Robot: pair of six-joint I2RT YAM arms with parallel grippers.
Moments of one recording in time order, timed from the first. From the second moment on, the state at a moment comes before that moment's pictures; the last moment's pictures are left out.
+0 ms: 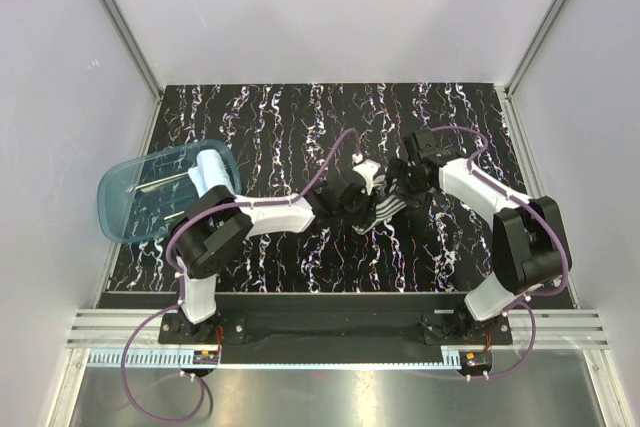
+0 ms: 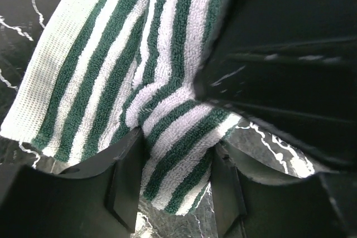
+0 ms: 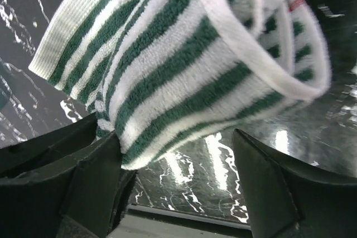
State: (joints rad) left arm -0.94 1.89 1.12 0.05 -0.05 -0.38; right arm 0.34 1.60 1.06 -0.62 -0.14 0.66
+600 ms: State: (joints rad) left arm -0.71 1.94 1.16 -0.01 0.45 -0.57; right arm 0.34 1.14 0.94 -0.61 -0.13 0.71
